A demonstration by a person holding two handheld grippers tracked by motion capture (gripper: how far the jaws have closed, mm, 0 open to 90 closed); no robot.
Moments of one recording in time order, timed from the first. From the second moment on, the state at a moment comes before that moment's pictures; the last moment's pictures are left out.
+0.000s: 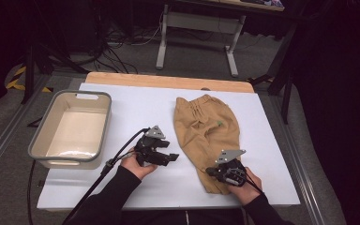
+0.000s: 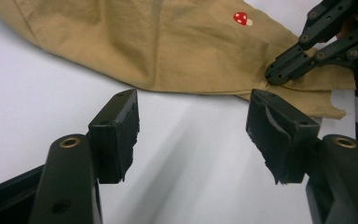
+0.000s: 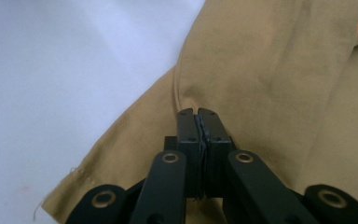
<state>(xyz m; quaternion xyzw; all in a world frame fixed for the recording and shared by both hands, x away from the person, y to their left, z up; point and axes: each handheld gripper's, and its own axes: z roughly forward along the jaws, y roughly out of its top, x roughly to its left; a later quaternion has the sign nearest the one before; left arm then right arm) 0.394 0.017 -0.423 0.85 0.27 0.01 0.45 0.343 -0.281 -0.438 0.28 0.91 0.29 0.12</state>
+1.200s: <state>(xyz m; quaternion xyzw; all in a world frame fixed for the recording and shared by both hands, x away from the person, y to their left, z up) 0.437 0.027 -0.424 0.83 0.34 0.05 0.43 0.347 -0.216 -0.412 0.22 0.89 0.39 0.06</state>
